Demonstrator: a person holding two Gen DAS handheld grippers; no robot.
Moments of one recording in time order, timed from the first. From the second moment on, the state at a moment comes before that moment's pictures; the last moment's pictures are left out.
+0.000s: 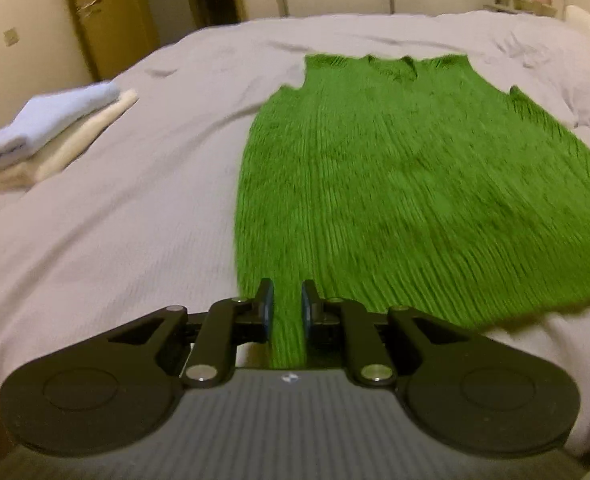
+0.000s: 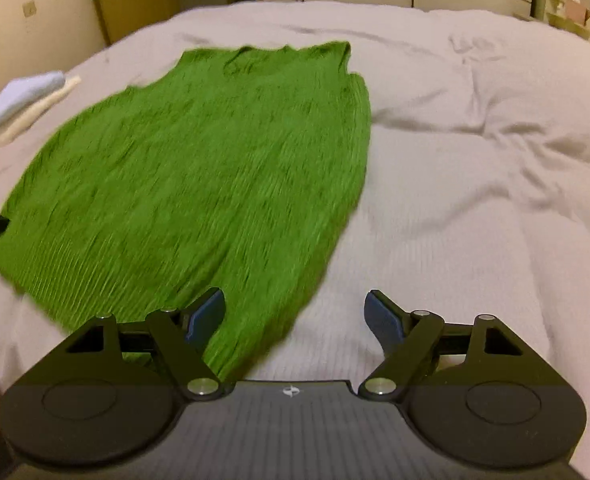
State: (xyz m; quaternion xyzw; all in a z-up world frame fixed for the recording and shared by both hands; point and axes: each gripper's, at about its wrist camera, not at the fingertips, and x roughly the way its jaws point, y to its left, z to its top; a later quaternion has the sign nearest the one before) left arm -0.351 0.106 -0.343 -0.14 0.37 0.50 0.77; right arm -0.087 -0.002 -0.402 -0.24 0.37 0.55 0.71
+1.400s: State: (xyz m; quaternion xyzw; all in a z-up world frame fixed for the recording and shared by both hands) left arm -0.364 -0.082 -0.229 -0.15 0.35 0.50 0.77; right arm -0.207 -0.162 -0.288 -0.14 0.33 0.52 0.78
